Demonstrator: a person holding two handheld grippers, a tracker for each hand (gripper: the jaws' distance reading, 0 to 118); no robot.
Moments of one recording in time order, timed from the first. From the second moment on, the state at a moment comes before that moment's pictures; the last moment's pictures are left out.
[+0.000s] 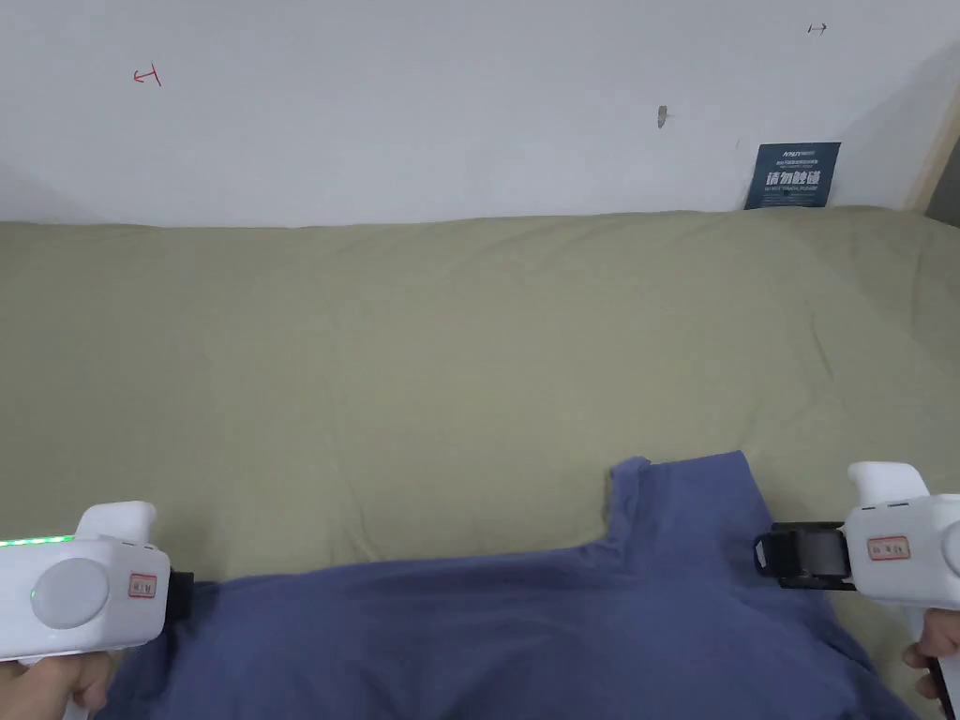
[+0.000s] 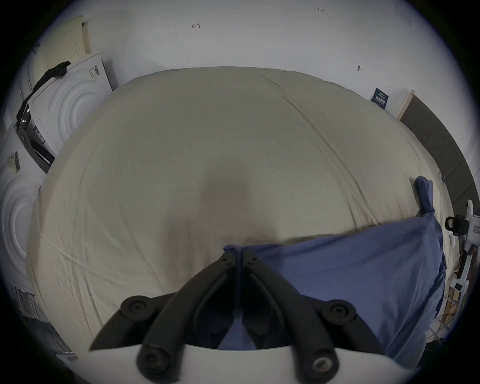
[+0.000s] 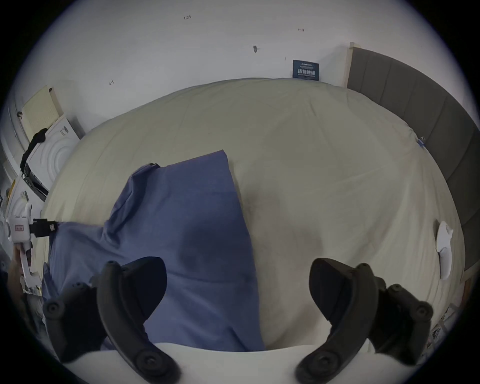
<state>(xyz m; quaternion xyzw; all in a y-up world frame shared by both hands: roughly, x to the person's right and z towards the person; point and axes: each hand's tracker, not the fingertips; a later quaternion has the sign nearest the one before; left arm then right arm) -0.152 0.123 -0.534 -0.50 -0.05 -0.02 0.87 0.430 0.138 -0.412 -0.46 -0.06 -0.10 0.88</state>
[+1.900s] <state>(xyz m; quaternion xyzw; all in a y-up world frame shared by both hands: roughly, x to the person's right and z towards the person) -0.254 0.184 -0.254 -0.38 -0.09 0.01 0.92 0.362 0.201 -0.117 -0.39 -0.05 -0.09 0.91</state>
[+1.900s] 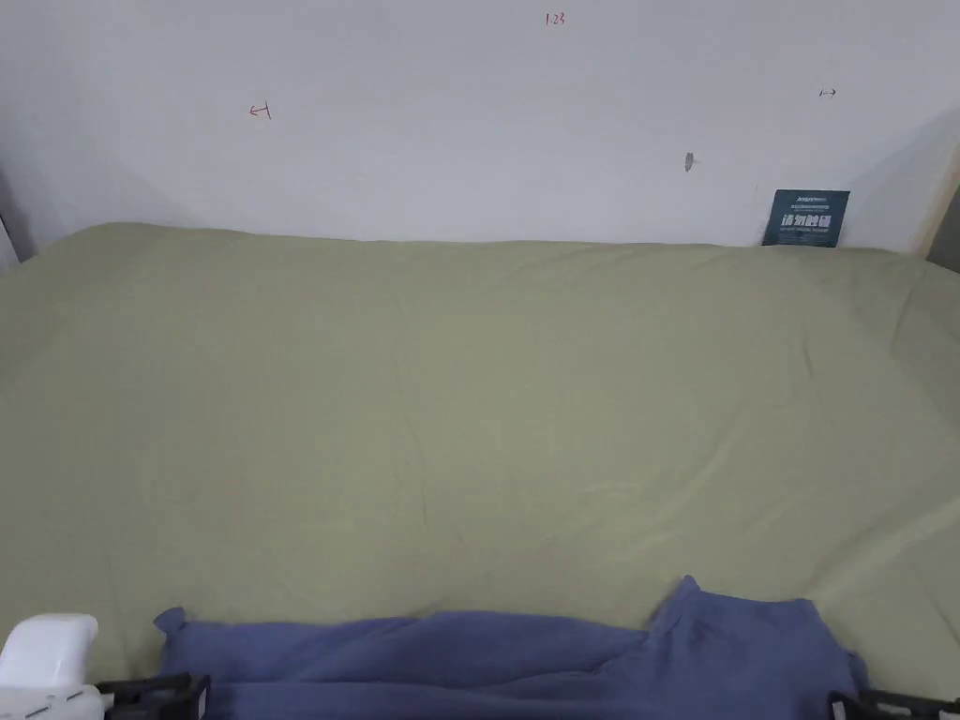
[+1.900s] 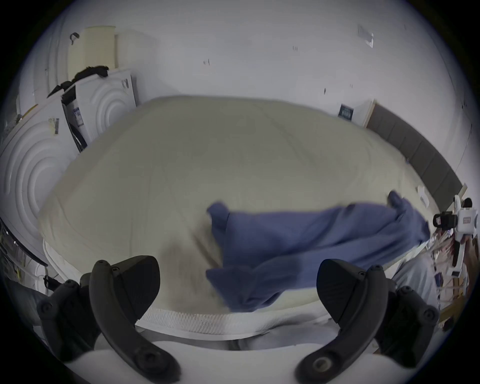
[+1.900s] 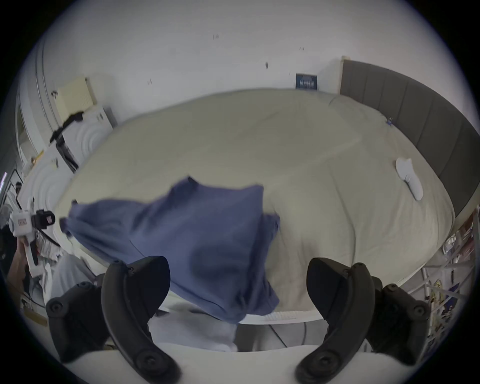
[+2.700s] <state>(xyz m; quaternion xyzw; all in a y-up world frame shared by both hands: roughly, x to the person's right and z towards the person) -0.114 0.307 -0.197 -0.07 -0.06 -0.04 1.00 0.210 0.300 -0.118 -0.03 -0.12 0.01 0.99</state>
